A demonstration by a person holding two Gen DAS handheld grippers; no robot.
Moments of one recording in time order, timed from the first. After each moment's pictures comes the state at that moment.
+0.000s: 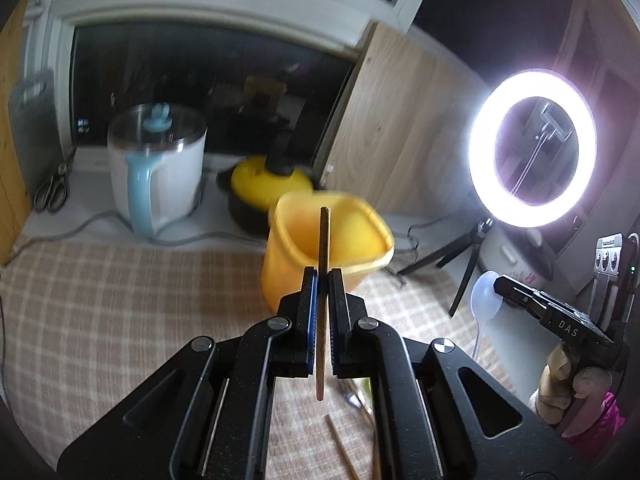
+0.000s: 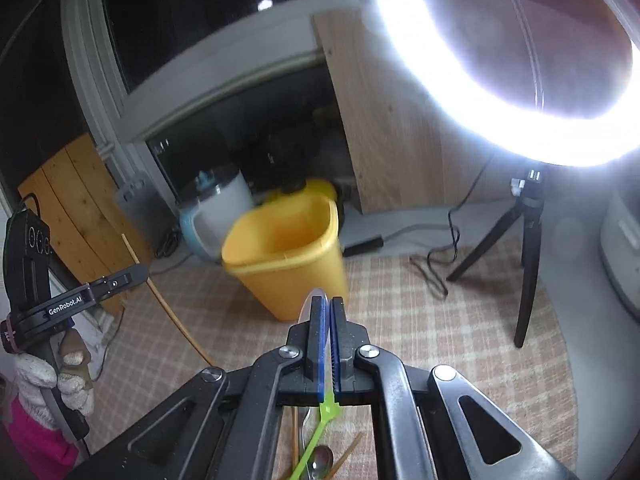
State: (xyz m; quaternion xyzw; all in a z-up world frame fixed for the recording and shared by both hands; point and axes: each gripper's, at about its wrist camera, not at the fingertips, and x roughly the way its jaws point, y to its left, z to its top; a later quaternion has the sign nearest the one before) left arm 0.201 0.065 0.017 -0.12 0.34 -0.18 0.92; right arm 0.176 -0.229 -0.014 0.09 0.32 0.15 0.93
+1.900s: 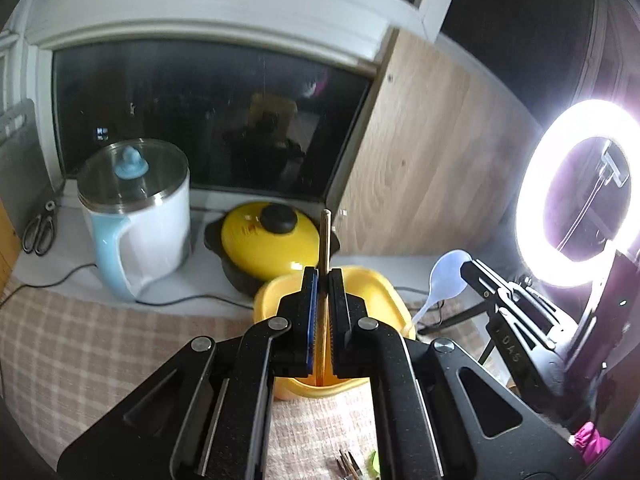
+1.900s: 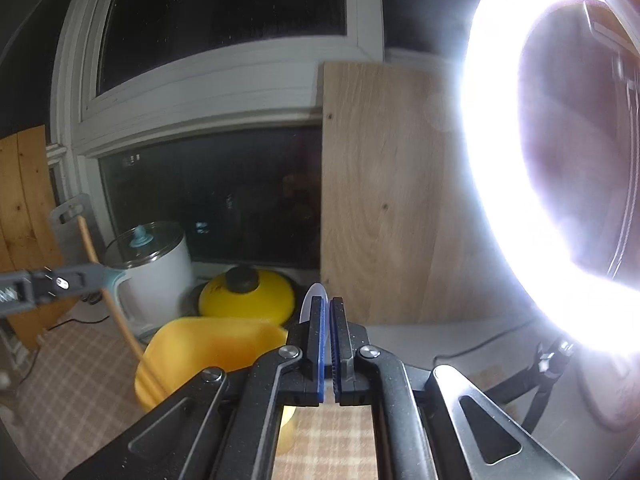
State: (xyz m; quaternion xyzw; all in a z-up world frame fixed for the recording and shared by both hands) left arm 0.298 0.026 0.011 -0.11 0.34 -0.14 0.92; right arm 0.286 -0.189 -0.015 0.00 0.24 0.08 0.97
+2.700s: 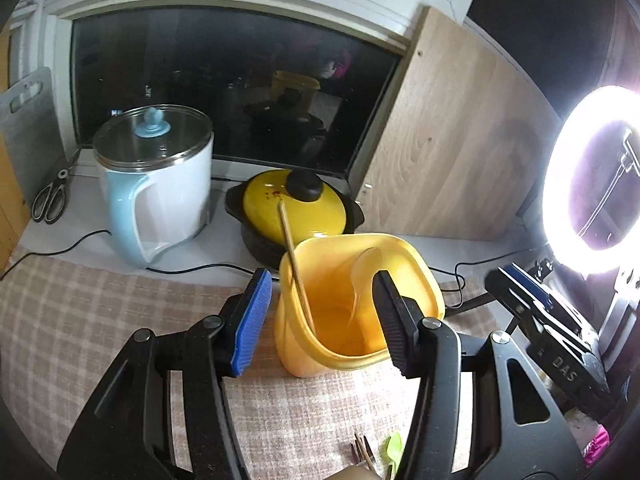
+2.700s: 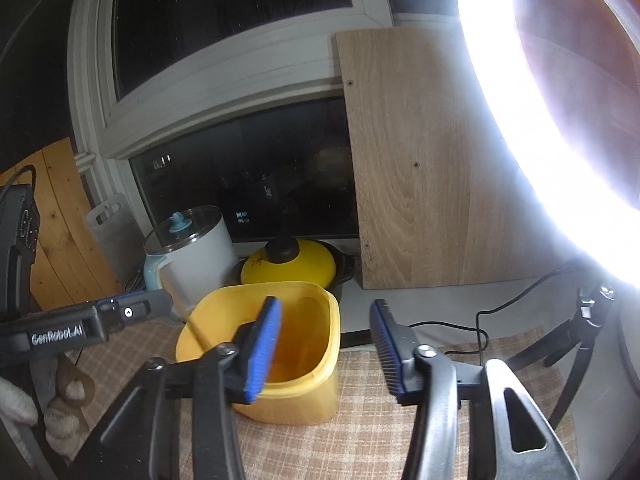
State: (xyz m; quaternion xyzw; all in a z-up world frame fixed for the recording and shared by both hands) left arm 0.285 0.041 -0.011 -0.13 0.36 -0.10 0.92; right arm 0.267 -0.202 -0.024 0.06 0.27 0.14 0.95
